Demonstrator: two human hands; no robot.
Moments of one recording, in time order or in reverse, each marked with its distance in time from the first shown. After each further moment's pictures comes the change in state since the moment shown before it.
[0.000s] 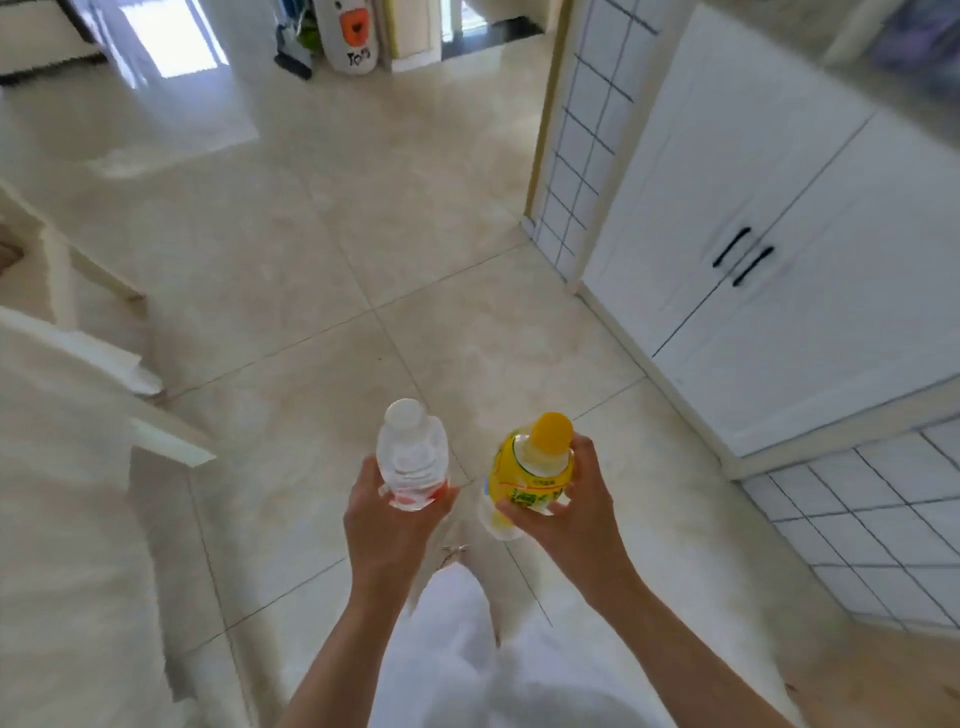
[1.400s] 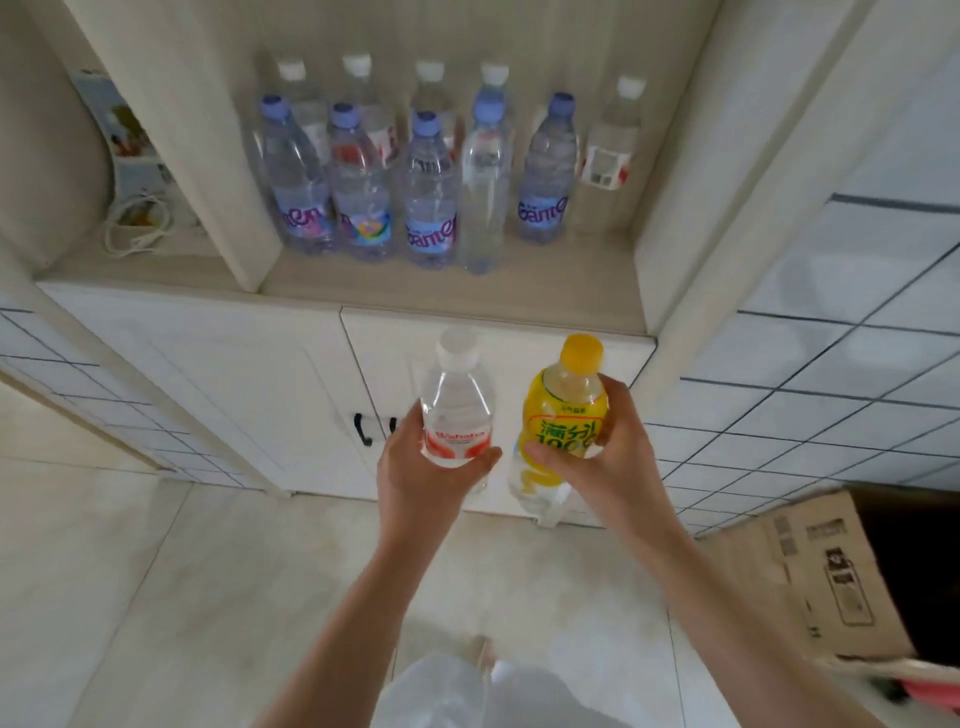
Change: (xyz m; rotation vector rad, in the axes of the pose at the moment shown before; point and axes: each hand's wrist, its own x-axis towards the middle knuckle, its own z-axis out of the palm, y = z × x) left_hand 0.069 0.376 0.594 0.106 -0.959 0.582; right_hand 0.269 0.007 -0.501 0.053 0.972 0.183
